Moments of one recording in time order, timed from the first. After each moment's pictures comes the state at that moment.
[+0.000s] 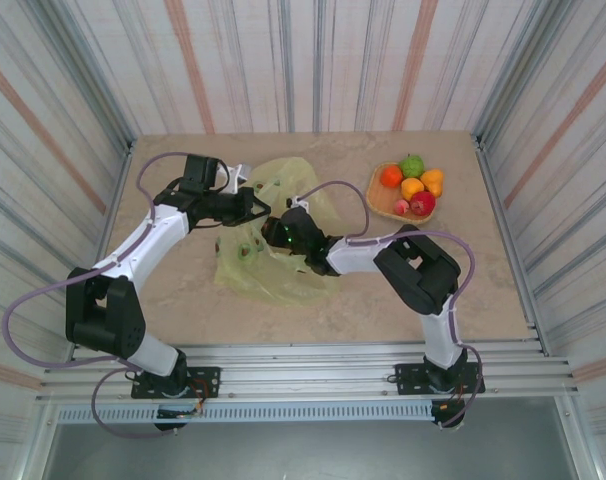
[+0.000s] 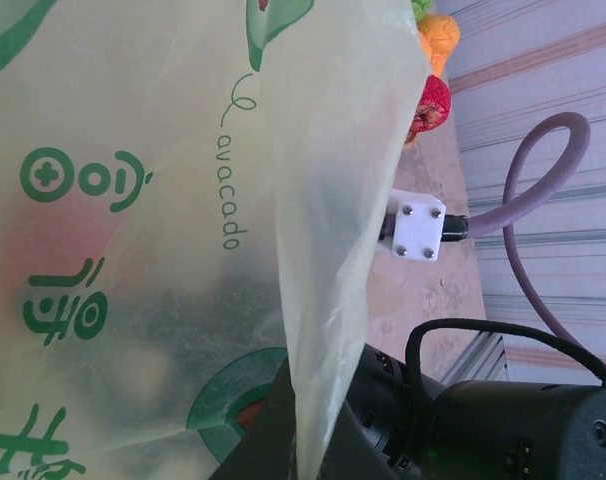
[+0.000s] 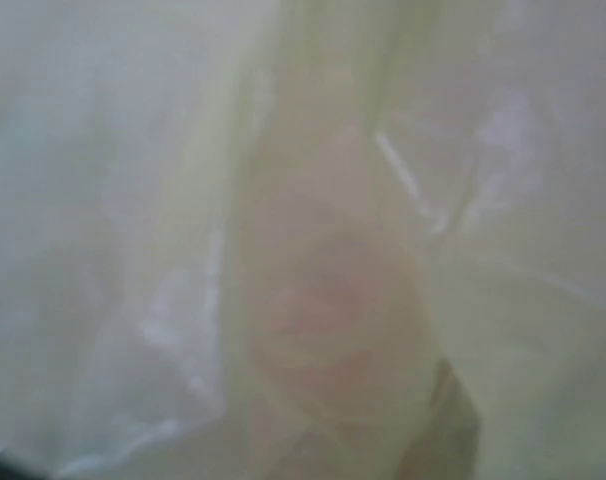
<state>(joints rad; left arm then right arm) -0.28 1.51 1.19 -0.50 0.69 -0.46 0.85 2.01 1.13 0.40 0.15 0.86</state>
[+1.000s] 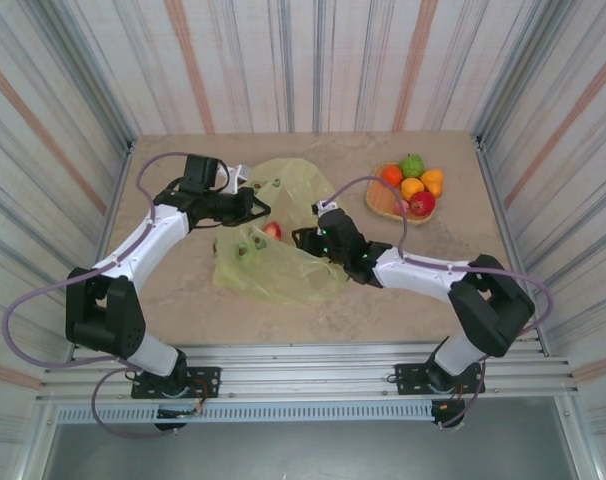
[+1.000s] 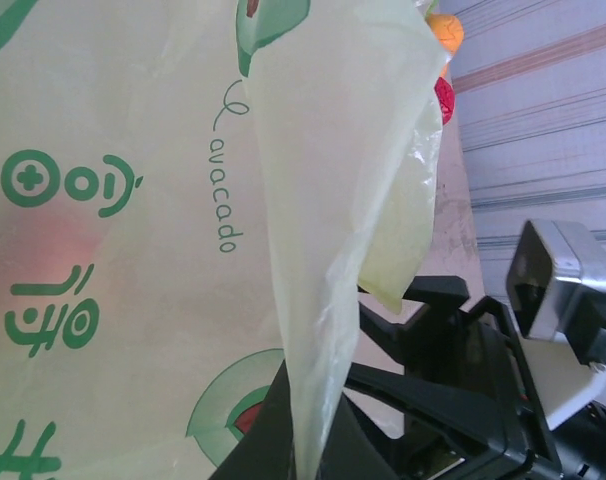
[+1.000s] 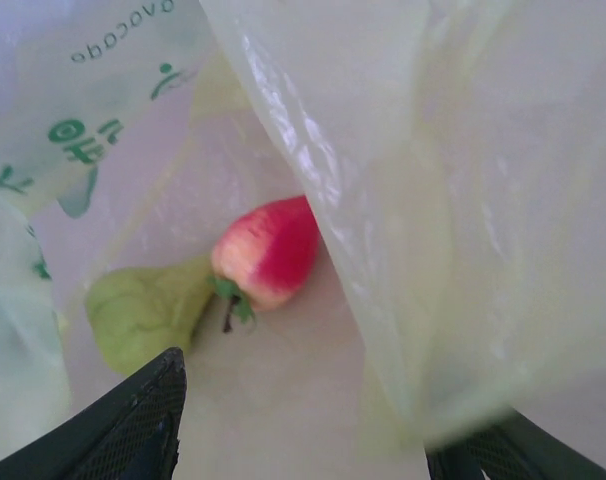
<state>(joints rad) -0.28 1.51 1.19 -0.50 0.68 -0.46 0.80 1.54 0.85 0.13 0.13 0.53</state>
